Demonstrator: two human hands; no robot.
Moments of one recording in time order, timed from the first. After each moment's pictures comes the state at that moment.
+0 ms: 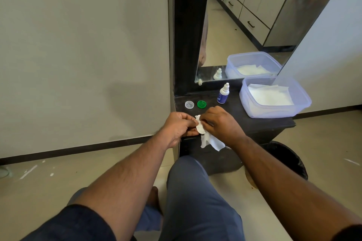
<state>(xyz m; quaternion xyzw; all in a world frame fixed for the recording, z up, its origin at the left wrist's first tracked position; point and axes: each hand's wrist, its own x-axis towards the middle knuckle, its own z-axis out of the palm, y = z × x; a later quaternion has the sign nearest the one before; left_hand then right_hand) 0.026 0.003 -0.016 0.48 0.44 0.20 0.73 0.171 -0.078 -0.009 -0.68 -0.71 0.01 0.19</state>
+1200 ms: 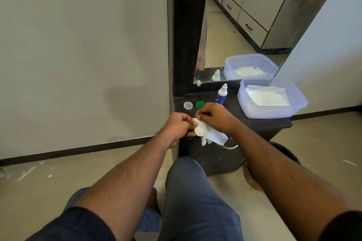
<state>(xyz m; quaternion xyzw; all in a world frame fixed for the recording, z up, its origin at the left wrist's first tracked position) 0.028 -0.001 -0.014 0.51 0.45 0.20 0.70 0.173 -0.056 0.013 -0.72 -0.61 0.23 0.24</state>
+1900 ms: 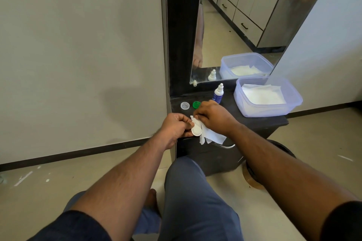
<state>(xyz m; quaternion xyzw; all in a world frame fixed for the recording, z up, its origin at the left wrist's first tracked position) 0.028 -0.004 -0.011 0.51 0.45 0.20 0.71 0.179 -0.059 0.006 -0.69 -0.70 0.09 0.16</state>
